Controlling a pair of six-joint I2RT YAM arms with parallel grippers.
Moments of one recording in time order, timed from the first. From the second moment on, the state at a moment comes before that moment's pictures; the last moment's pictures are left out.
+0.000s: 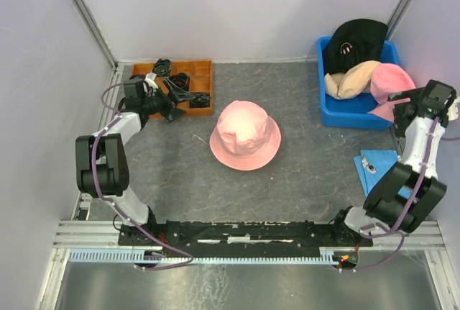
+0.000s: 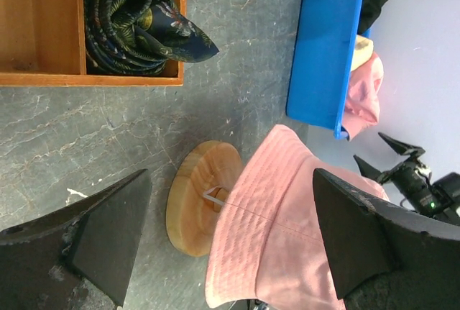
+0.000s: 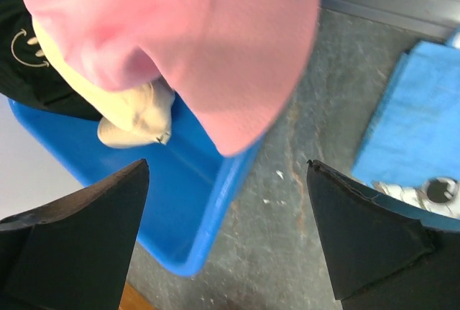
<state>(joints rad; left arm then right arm) 0.06 1.68 1.03 0.05 0.77 -0.81 -0.58 1.37 1.16 -0.55 -0.01 0.91</state>
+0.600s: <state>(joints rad) 0.06 1.75 1.03 0.08 0.77 -0.82 -0.62 1.43 1.15 -0.46 -0.02 0.91</state>
